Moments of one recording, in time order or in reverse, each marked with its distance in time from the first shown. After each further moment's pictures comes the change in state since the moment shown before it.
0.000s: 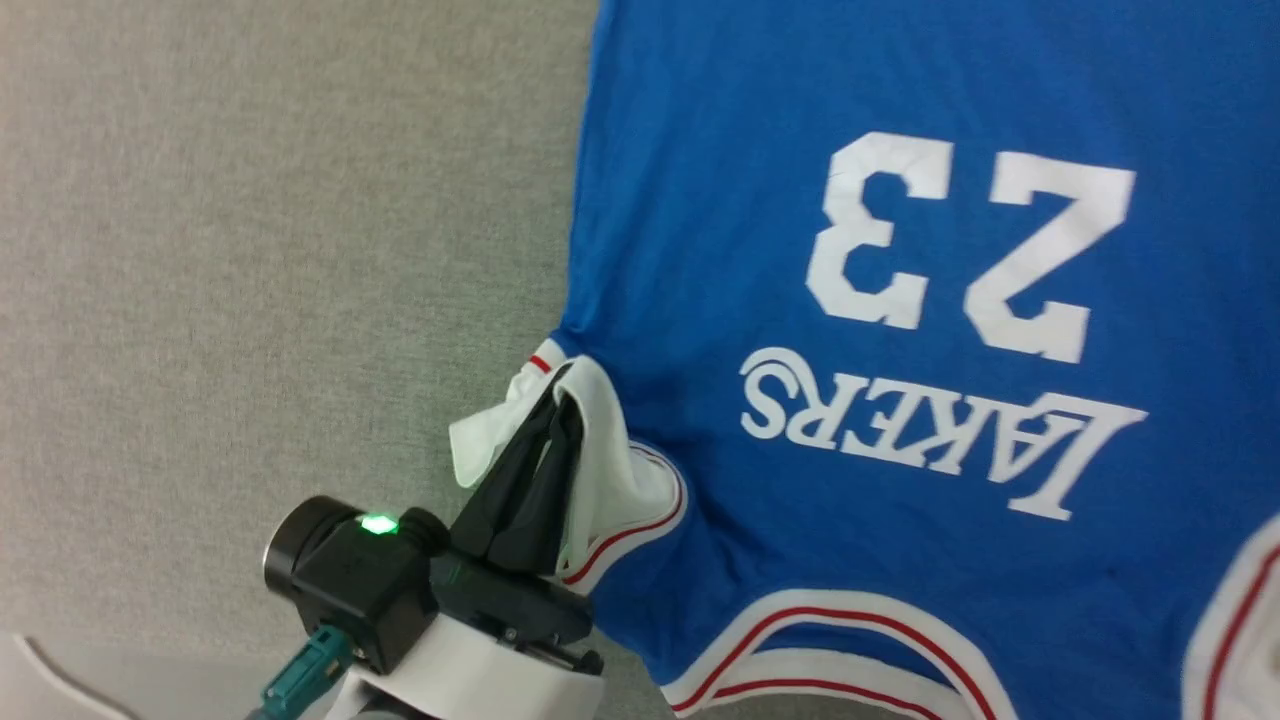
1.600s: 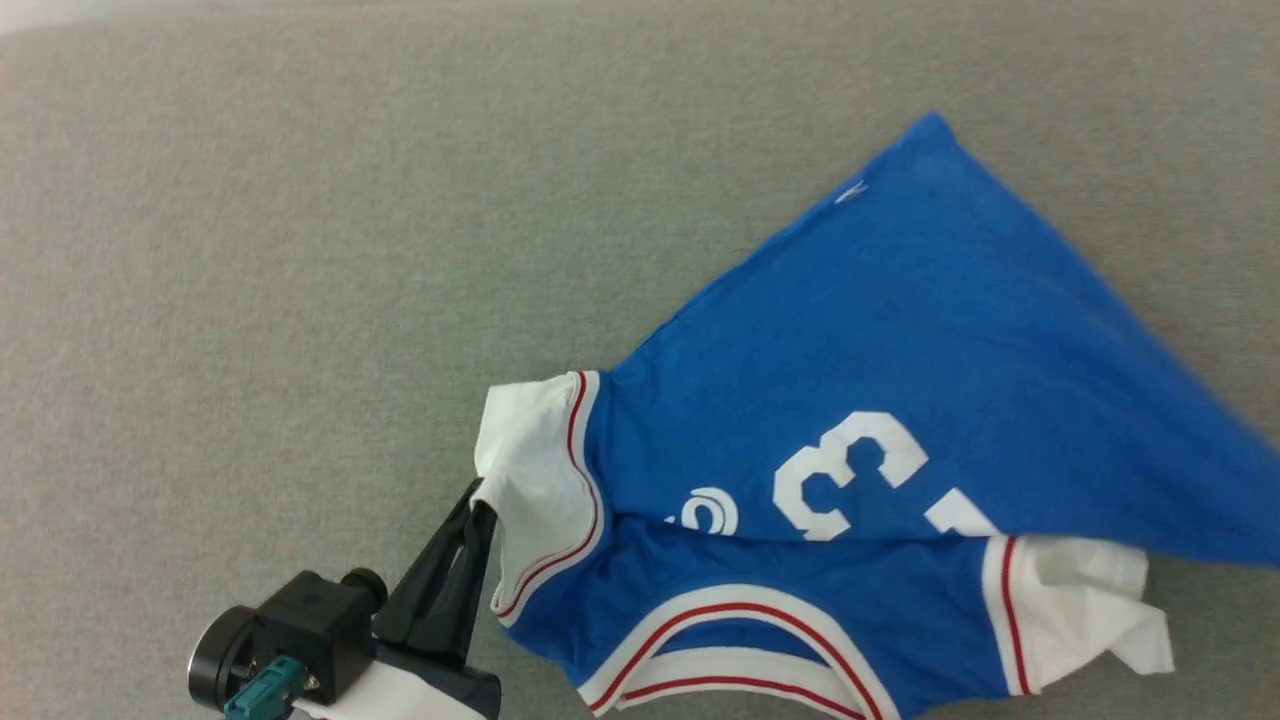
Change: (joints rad) left arm 0.176 0.130 0.070 0.011 -0.051 0.050 0.099; right arm 1.122 0.282 -0.383 -0.651 0.377 0.000 0.035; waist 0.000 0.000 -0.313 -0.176
